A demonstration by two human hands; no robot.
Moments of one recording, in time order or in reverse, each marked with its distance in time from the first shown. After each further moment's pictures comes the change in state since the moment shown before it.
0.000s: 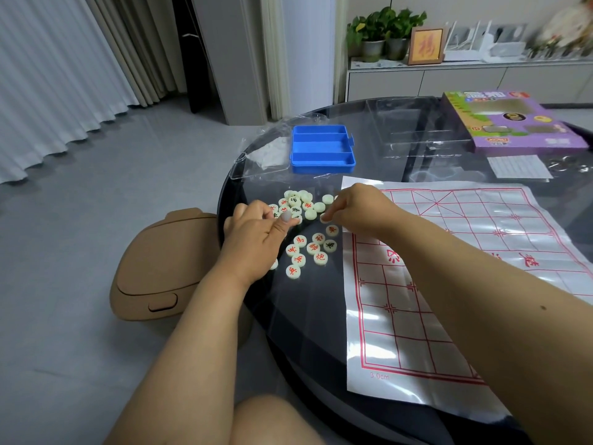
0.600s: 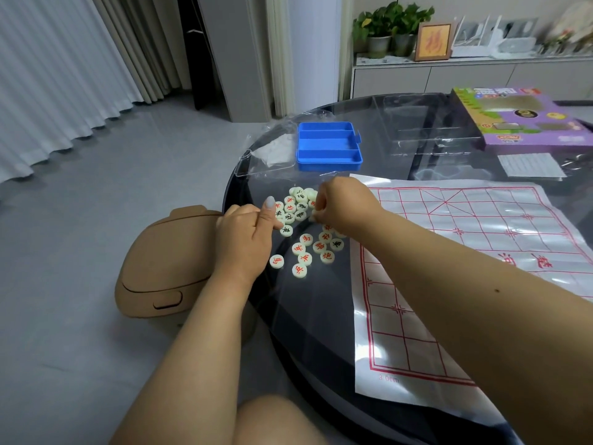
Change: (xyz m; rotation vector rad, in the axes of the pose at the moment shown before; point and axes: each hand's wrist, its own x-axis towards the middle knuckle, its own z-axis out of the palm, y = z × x) left_hand -0.007 0.003 -0.011 -0.130 0.245 -0.013; right_hand 0.023 -0.027 0.019 -0.306 0.025 -0.033
